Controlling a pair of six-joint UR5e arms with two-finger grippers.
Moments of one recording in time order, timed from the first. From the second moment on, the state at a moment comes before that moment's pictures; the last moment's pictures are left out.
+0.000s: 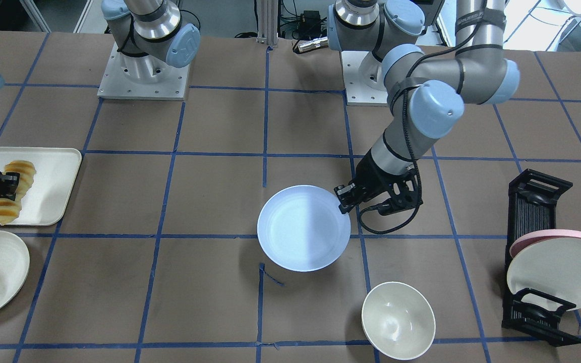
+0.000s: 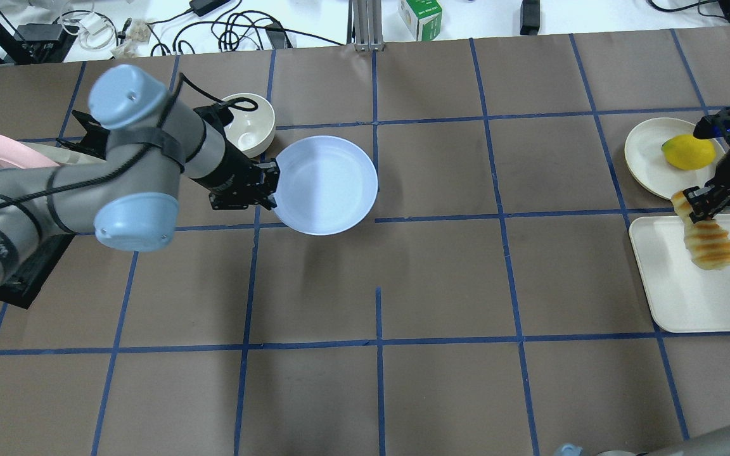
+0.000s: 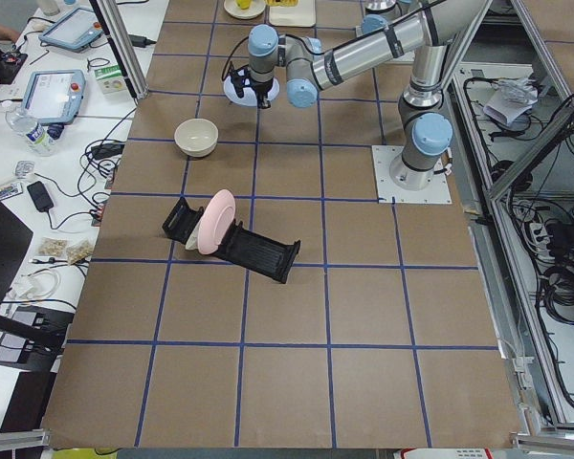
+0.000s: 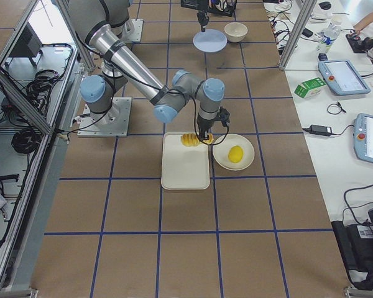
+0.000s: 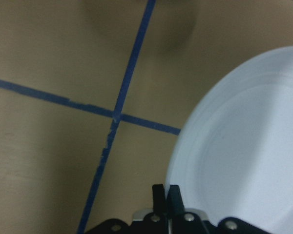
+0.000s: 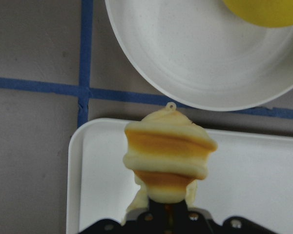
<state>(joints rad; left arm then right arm) -1.60 -1.79 -1.98 -0.84 1.30 -0.43 1.02 -1.31 1.87 -2.10 -1.66 -0.67</state>
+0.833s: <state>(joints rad) -1.70 -1.91 -1.99 -0.66 1.34 -0.56 1.23 -1.34 1.83 -1.99 -1.62 -0.42</state>
